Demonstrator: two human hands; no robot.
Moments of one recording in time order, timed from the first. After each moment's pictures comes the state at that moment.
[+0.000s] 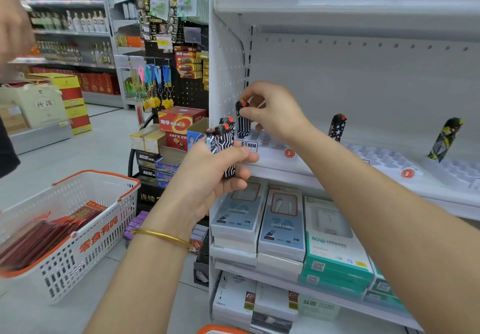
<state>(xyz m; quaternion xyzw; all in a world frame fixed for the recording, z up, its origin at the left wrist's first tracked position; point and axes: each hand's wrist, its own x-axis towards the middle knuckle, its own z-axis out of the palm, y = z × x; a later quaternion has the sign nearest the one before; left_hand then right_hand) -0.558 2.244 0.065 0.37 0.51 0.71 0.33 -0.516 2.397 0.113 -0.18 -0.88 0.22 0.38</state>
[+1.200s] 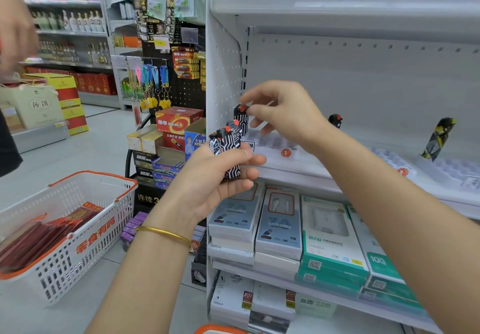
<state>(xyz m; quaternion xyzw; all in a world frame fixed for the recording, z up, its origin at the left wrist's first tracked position) -0.552 2.243 0.066 0.35 0.49 0.70 0.39 -0.480 2.370 0.123 -0.17 -0.87 0.30 0.36</state>
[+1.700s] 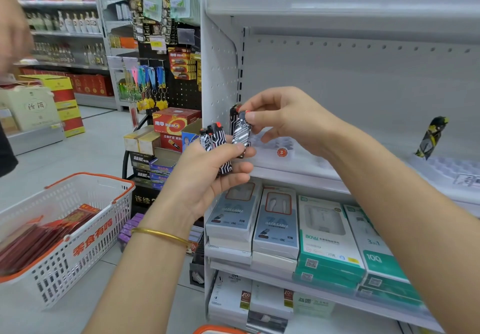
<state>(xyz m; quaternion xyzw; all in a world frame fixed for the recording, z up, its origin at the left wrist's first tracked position) -0.550 2.244 0.069 0.34 0.47 0.73 0.36 -0.461 2.366 0.126 -0.16 -0.85 0.42 0.27</state>
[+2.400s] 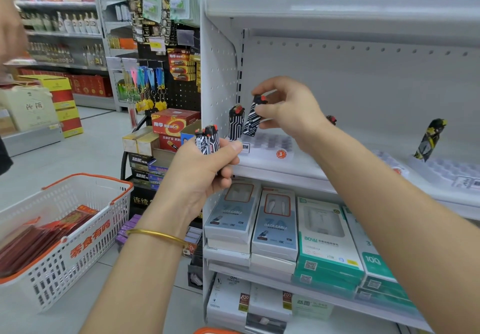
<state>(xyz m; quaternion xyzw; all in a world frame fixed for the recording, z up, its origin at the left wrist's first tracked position) -0.558 2.249 0.064 0.34 0.51 0.73 0.30 -0.480 2.387 0.121 -0.21 -0.80 0.39 0.41</state>
